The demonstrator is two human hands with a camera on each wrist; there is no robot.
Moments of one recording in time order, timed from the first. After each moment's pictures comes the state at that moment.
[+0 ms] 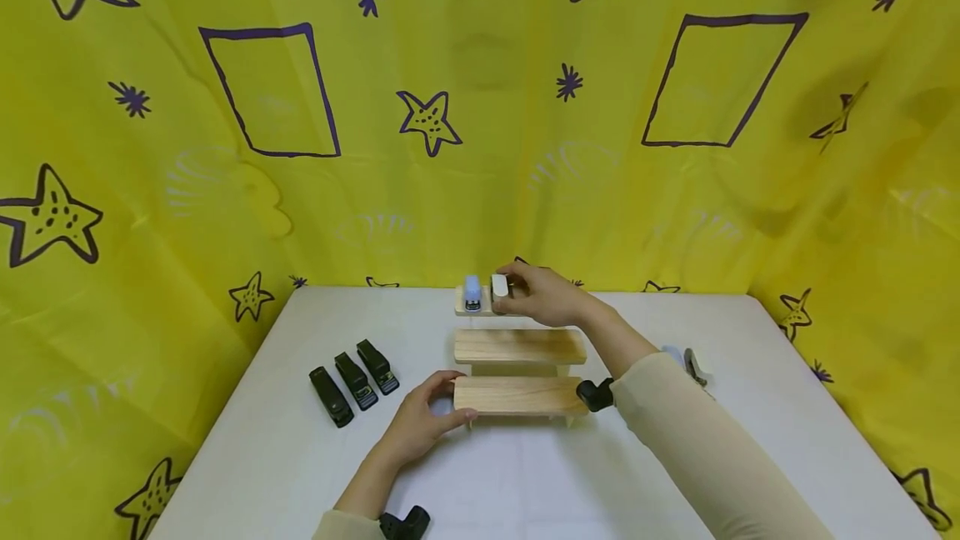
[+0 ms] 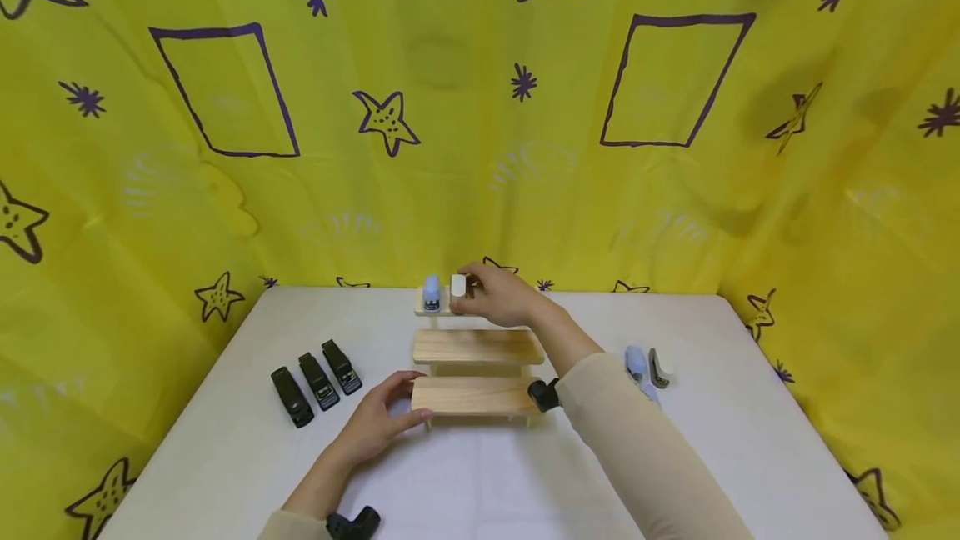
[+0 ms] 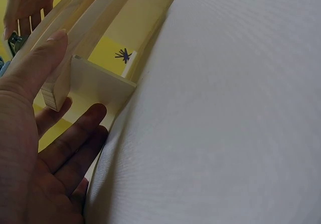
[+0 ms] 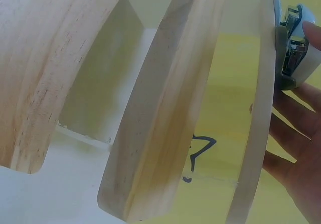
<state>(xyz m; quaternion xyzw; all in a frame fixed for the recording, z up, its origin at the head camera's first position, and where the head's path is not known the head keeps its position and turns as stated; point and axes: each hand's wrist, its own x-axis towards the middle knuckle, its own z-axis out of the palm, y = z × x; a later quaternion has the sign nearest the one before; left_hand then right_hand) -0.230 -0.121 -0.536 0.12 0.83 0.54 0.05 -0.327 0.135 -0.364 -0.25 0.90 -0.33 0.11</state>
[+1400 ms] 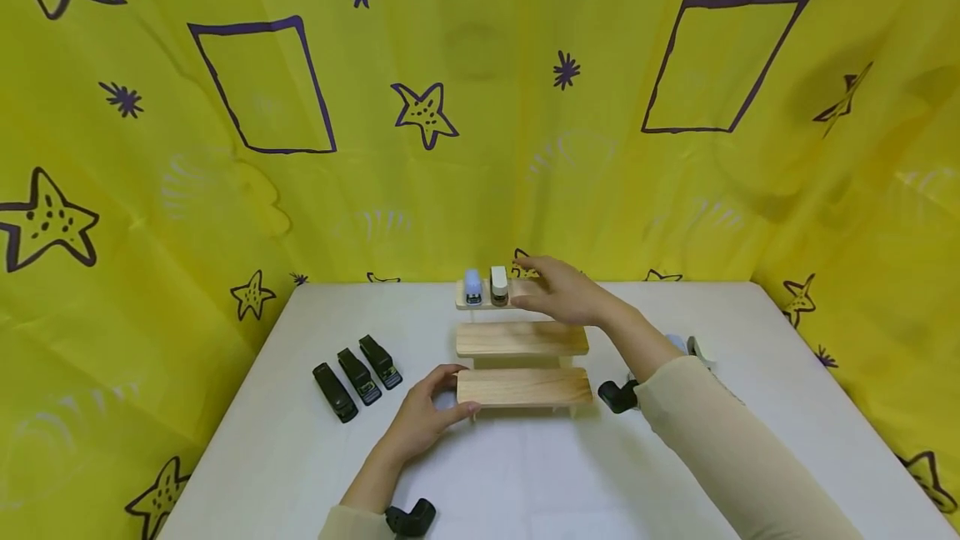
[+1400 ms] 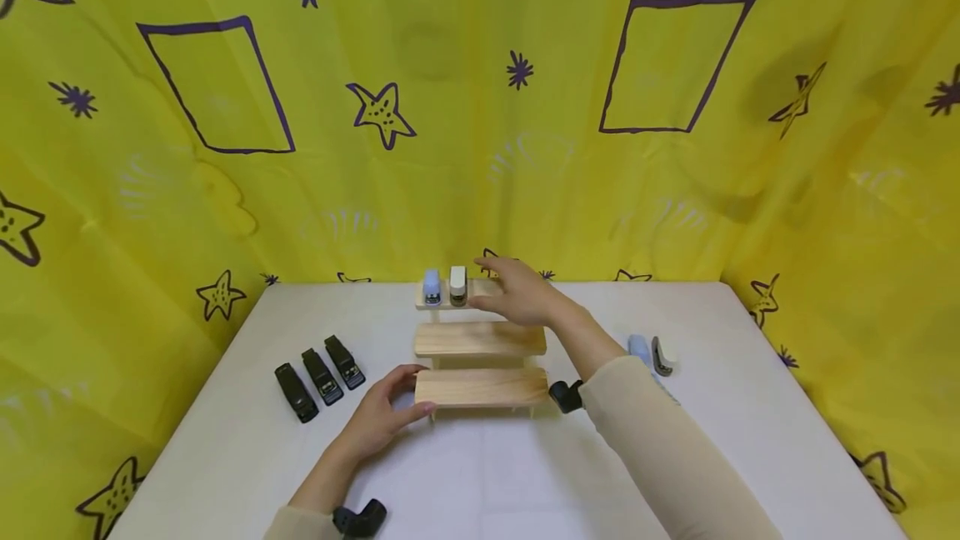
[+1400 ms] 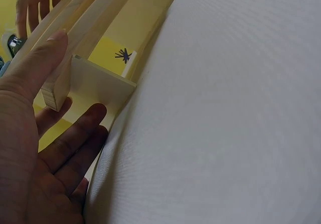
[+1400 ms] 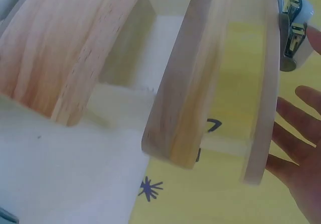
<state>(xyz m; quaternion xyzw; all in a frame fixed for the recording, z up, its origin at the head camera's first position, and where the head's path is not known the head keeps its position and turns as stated) -0.230 -0.122 -0.536 0.12 0.83 0.54 0.05 -0.315 0.157 -0.367 -0.24 0.91 -0.33 0.08</state>
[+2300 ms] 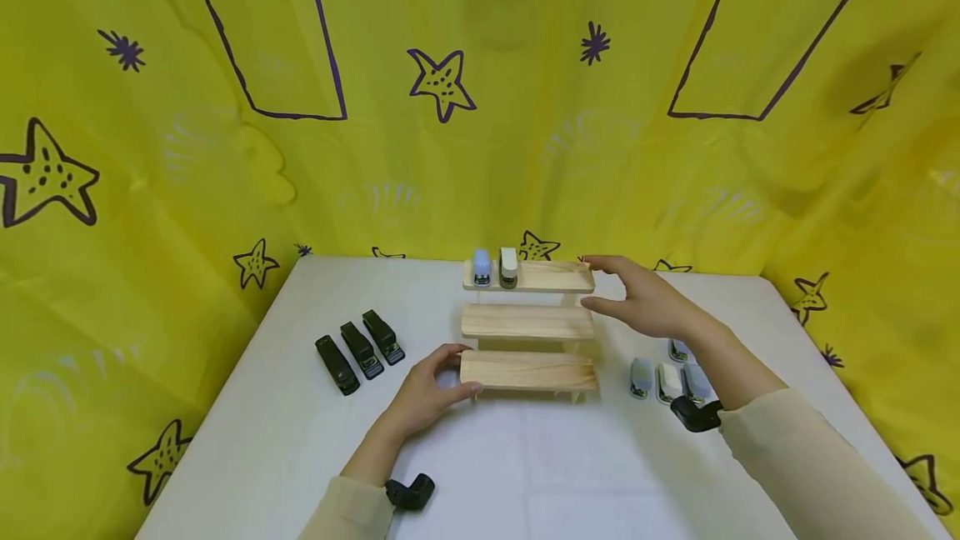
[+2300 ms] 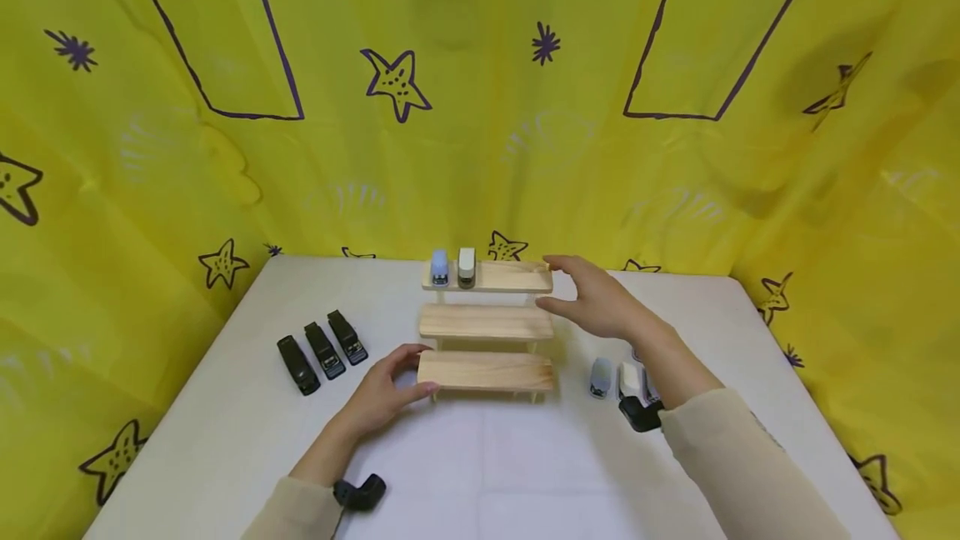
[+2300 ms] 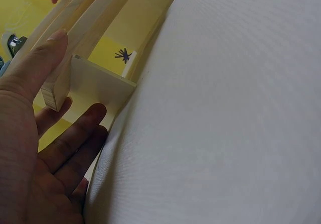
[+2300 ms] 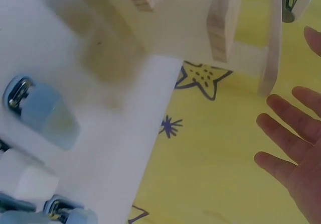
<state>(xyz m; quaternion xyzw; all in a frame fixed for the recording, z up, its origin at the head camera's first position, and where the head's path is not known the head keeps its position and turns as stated) -0.229 -0.123 -0.534 0.12 0.83 0.54 0.05 -0.284 0.232 -0.371 -0.20 0.94 -0.28 0.07</state>
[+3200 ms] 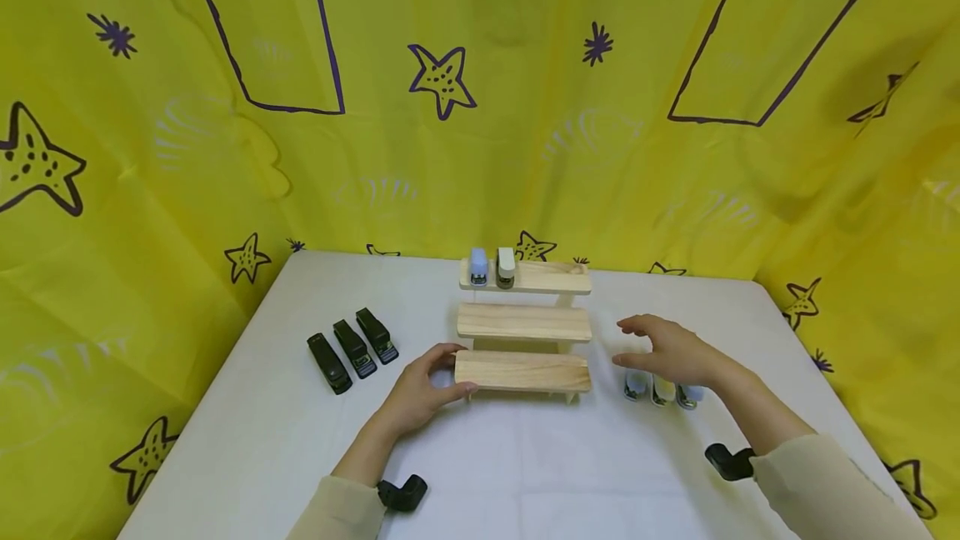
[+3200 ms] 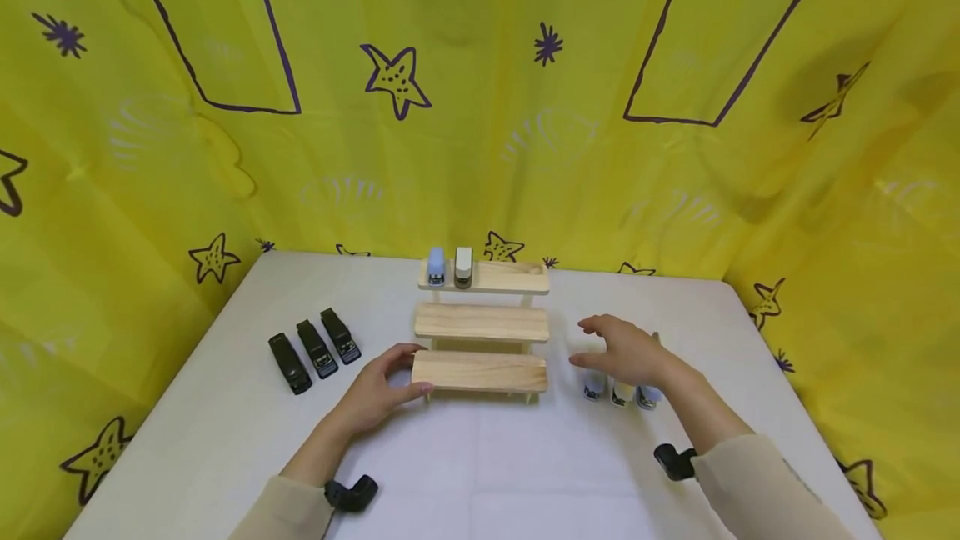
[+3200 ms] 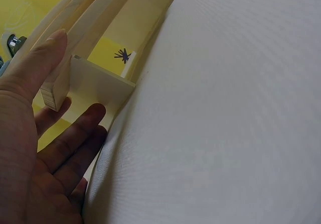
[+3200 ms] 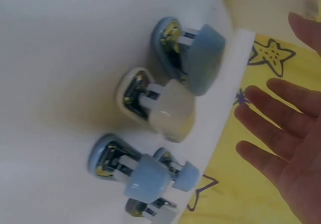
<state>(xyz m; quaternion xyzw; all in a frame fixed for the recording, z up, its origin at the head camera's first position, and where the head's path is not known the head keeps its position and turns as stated) -0.229 -0.122 -0.532 0.10 0.83 0.55 0.06 -0.254 0.279 -0.419 -0.17 0.95 -0.22 0.13</state>
